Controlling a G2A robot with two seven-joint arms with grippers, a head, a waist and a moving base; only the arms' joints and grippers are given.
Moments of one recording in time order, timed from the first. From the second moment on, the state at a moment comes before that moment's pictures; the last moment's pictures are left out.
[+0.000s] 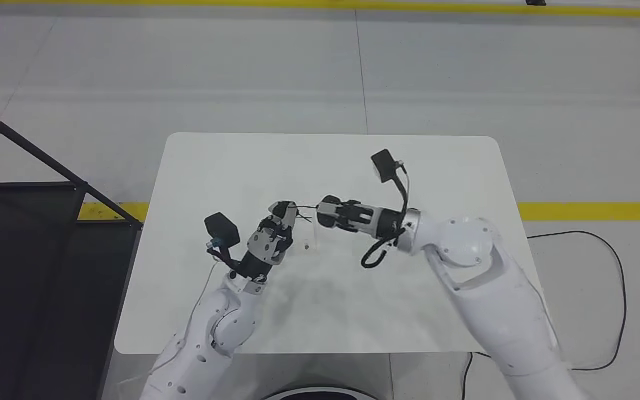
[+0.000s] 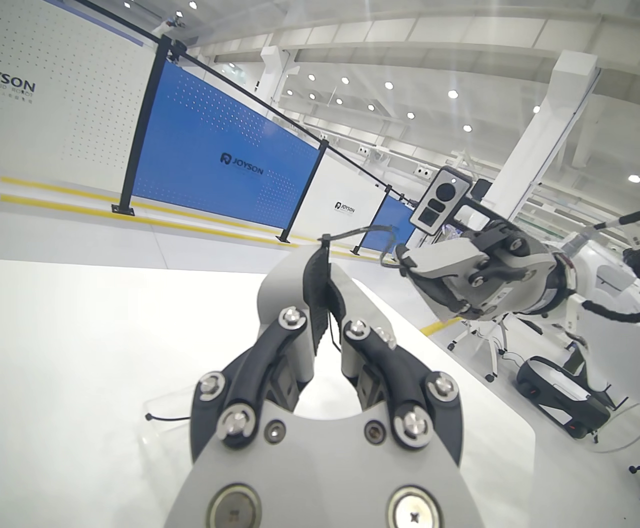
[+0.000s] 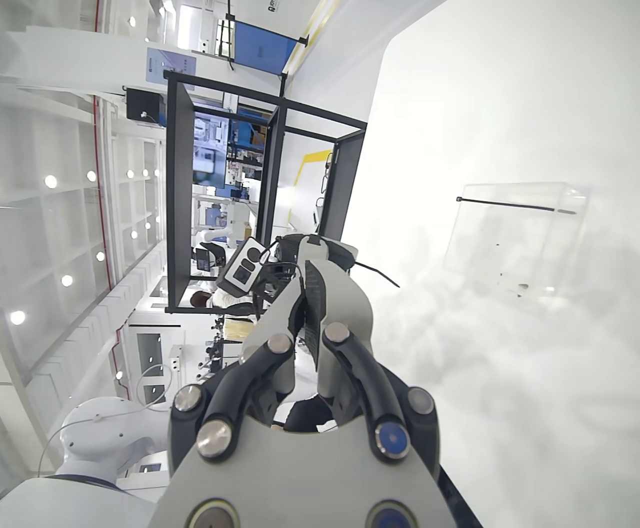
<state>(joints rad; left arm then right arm) 1.37 -1.29 -1.19 -1.57 0.96 -0.38 0.48 -0.89 -1.20 1.05 -1.64 0.13 0.13 0.81</state>
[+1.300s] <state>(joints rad) 1.34 -1.32 -1.15 -1.53 1.06 -0.29 0.52 -0.94 -1.20 1.11 -1.65 0.24 -0.03 0.84</state>
